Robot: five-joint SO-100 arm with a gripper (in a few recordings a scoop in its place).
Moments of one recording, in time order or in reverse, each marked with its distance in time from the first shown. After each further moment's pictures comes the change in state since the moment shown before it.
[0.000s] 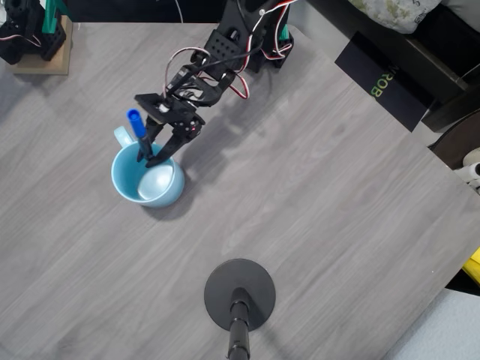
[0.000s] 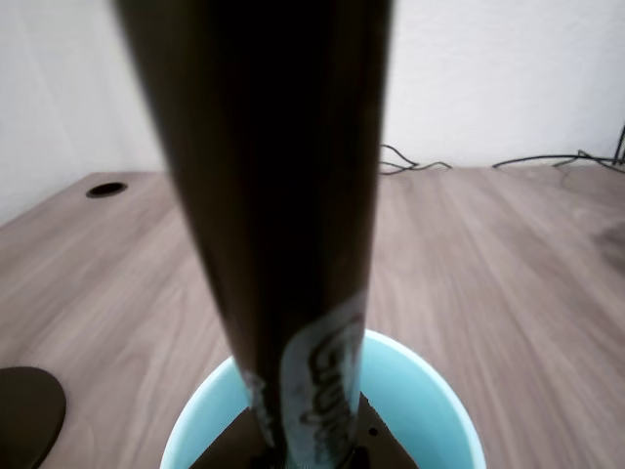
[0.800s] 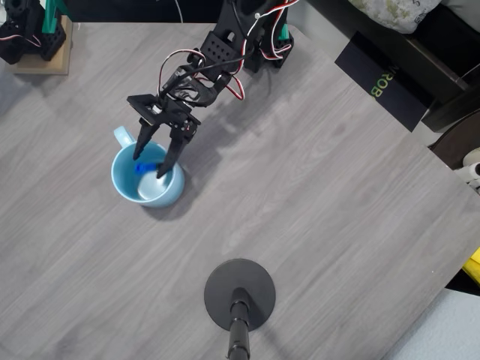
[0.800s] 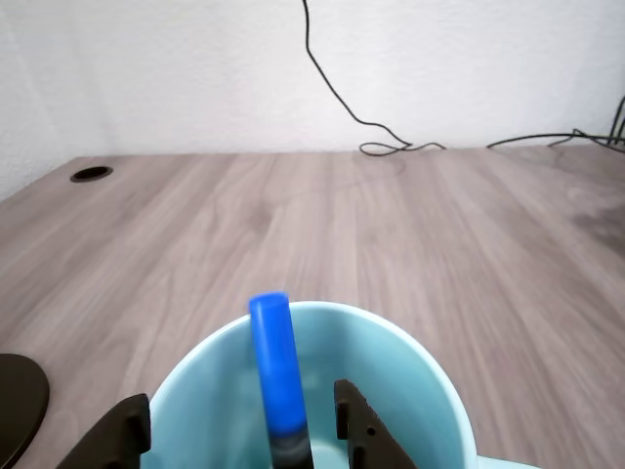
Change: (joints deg) arm 1.1 -2.0 0.0 -0.4 1.0
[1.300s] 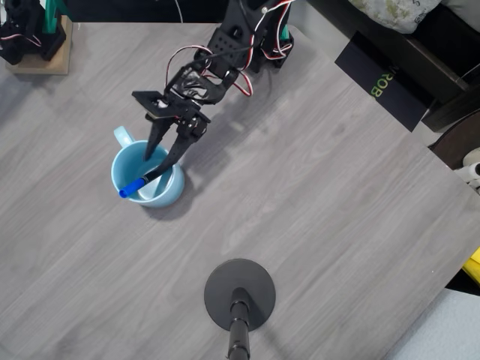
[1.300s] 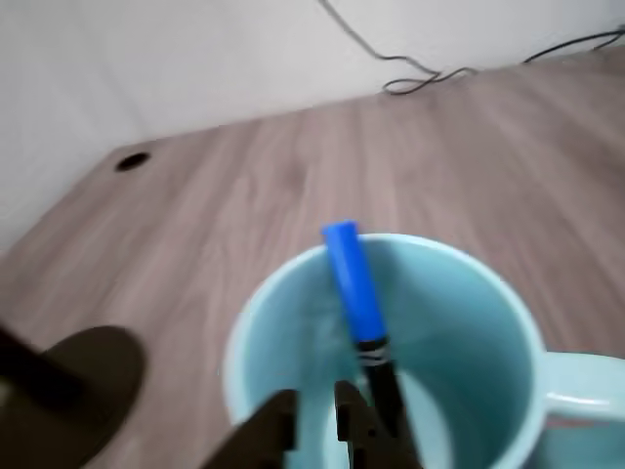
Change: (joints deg) arm -5.3 14.3 3.3 16.8 11.8
